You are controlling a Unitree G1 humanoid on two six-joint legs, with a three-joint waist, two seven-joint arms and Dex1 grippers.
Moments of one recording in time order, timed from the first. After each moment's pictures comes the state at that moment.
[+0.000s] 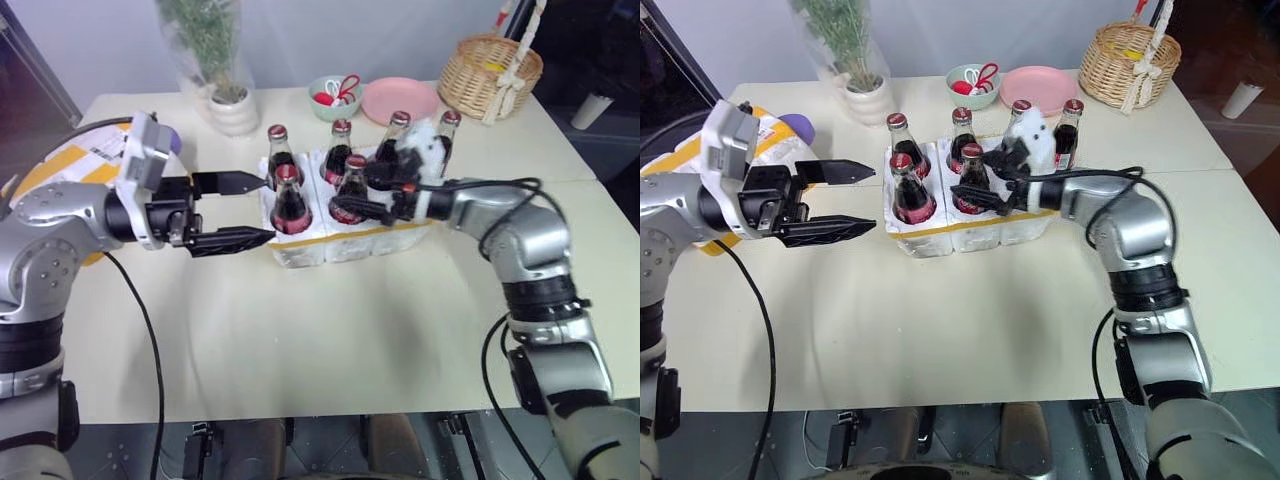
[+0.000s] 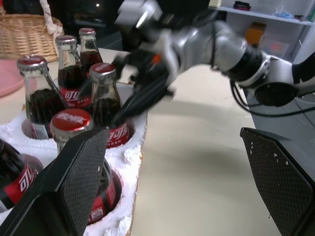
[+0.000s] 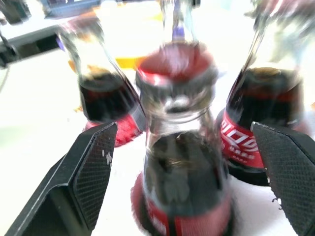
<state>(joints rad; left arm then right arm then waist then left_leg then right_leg) -0.57 0.85 0.18 -0.26 -0.85 0.76 -1.15 -0.75 -0.57 -0.03 -0.07 0.54 0.77 0.85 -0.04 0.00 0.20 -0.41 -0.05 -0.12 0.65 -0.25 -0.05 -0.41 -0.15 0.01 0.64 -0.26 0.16</state>
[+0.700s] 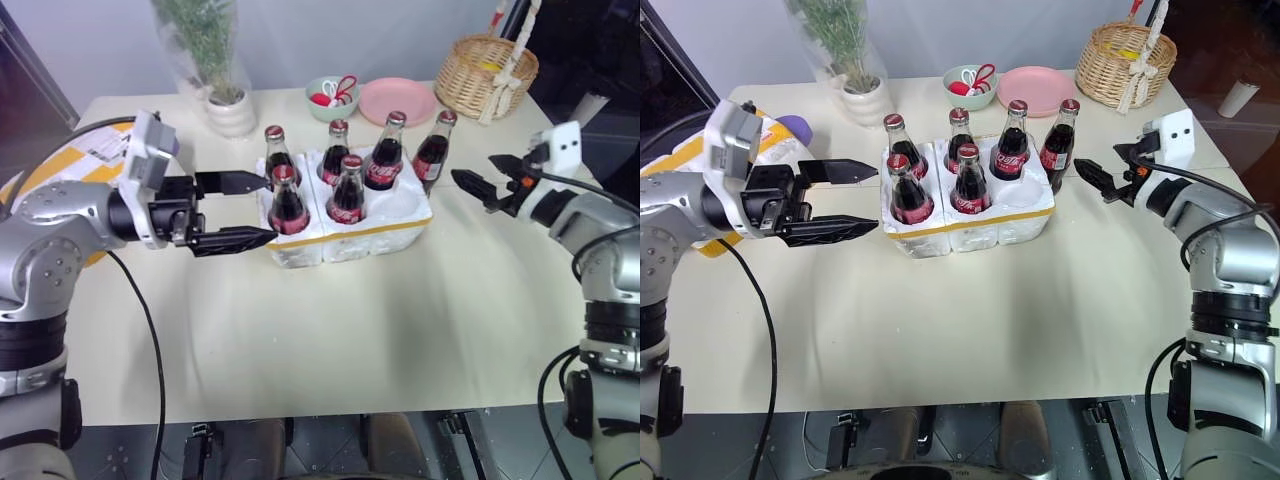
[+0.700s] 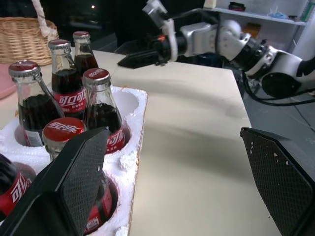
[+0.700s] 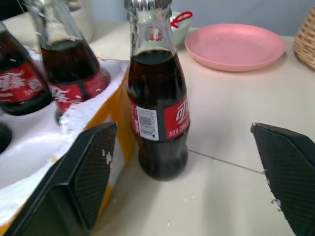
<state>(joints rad) -0.60 0.84 0.17 -0.25 -0.84 0.76 -1.15 -0.67 -0.68 -0.22 0.25 0.40 0.55 0.68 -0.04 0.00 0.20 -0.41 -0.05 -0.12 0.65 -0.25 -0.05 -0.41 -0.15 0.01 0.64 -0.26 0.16</state>
